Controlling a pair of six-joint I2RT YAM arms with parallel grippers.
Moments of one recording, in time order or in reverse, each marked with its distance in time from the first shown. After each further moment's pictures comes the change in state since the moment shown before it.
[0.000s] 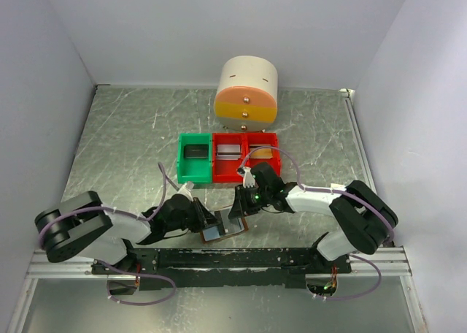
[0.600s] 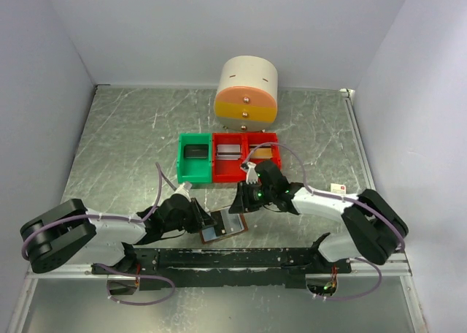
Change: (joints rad) left arm -0.001 -0.145 0.010 -0.219 -0.044 0.048; right arm -0.007 -0.077 -0.004 -0.011 0.027 0.024
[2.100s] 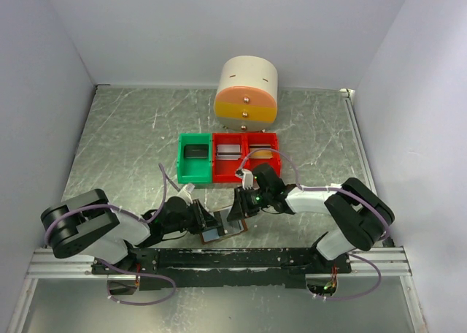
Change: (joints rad) left arm 0.000 0.174 -0.062 0.359 0.088 -0.005; right arm -0.003 0.111 -0.030 0.114 -0.142 -0.046
